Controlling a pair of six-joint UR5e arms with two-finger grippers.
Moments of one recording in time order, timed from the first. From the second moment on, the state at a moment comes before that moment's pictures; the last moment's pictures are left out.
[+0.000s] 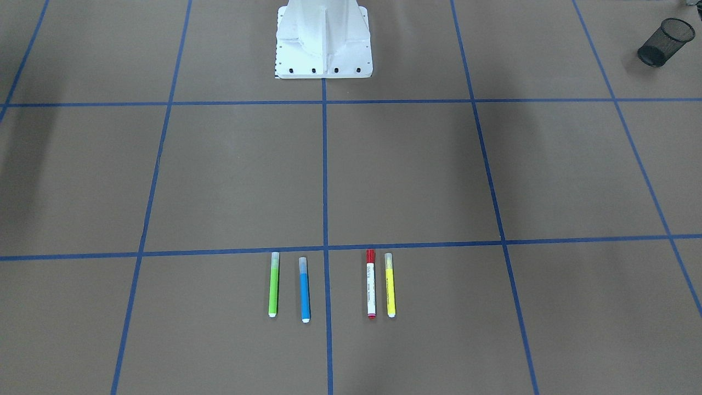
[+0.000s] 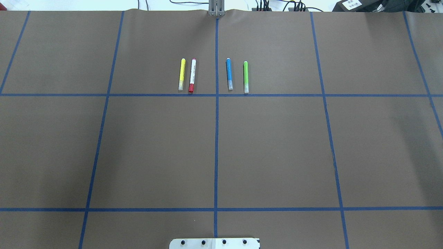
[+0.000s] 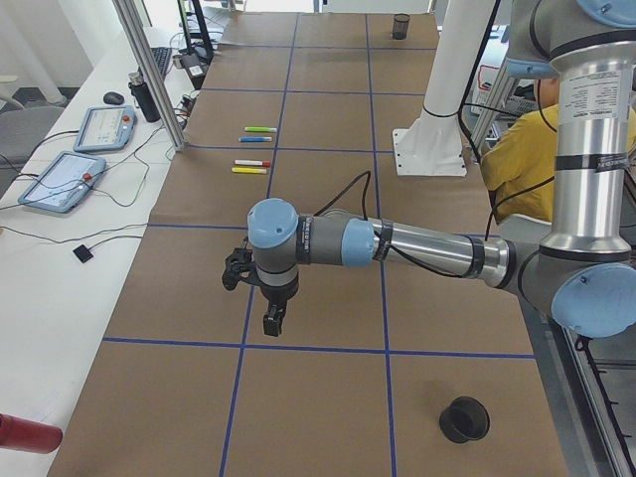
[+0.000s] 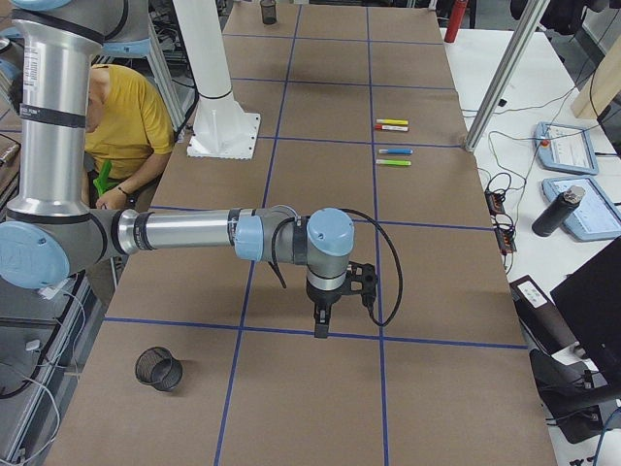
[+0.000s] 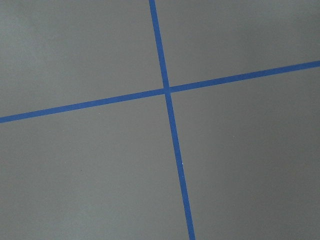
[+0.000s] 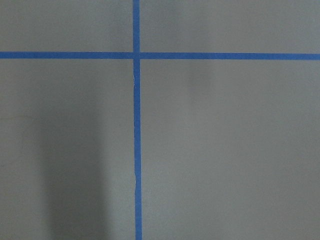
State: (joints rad) left arm -1.58 -1.52 -1.80 -1.45 -2.32 0.14; right arm 1.58 -1.72 1.81 -1.69 2.26 0.00
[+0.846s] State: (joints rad) left arm -1.57 -1.54 -1.83 -1.47 -2.35 0.12; right arm 1.57 -1.70 1.84 -1.69 2.26 -0.01
